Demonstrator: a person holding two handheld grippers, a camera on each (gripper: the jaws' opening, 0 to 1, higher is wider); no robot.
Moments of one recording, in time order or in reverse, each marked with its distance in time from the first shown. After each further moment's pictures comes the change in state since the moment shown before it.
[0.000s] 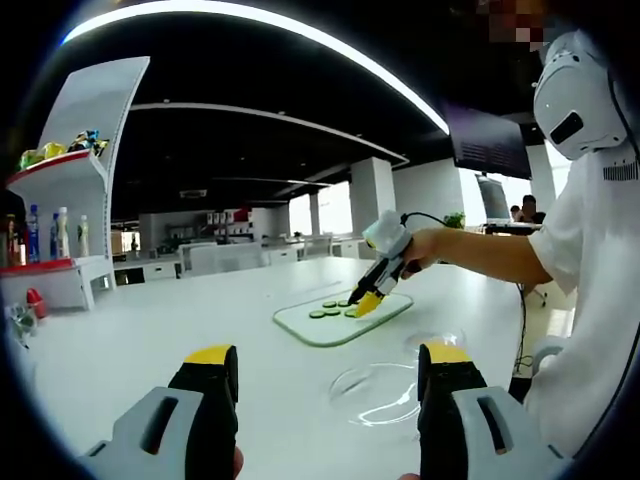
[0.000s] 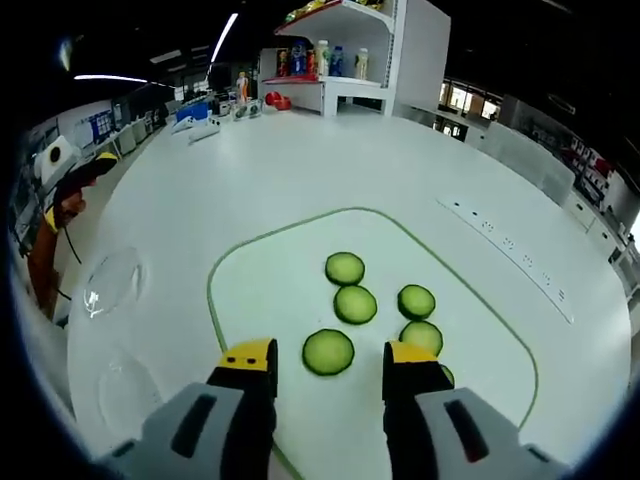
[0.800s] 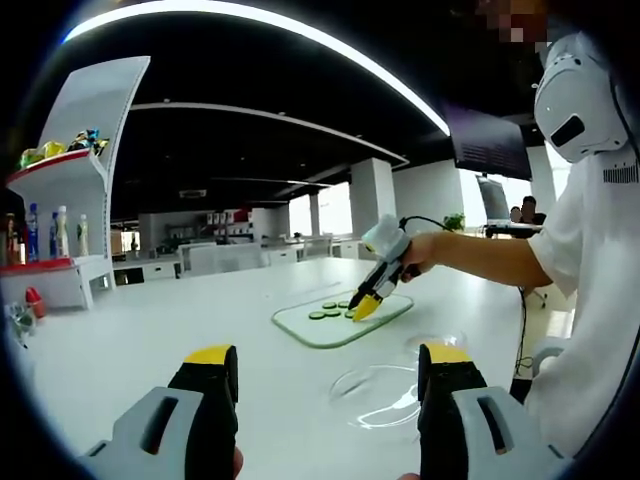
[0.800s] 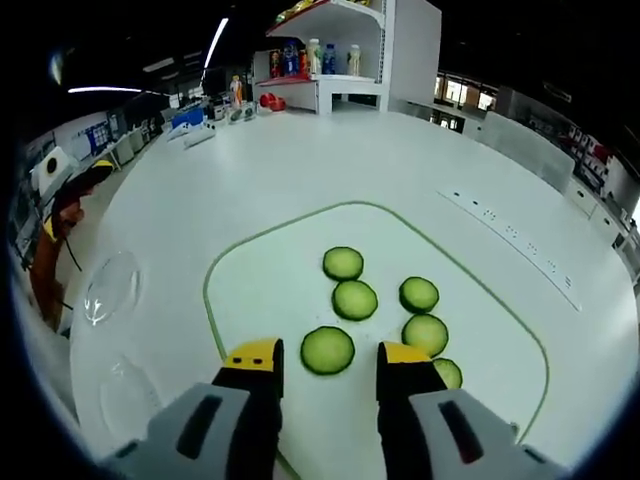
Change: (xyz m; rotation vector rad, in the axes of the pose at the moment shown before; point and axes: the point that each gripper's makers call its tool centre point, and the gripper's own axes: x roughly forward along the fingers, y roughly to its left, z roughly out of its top) left arm 0.003 0.001 0.001 -0.003 -0.003 -0.001; right arm 0.004 0.001 -0.005 0.044 0.005 0.013
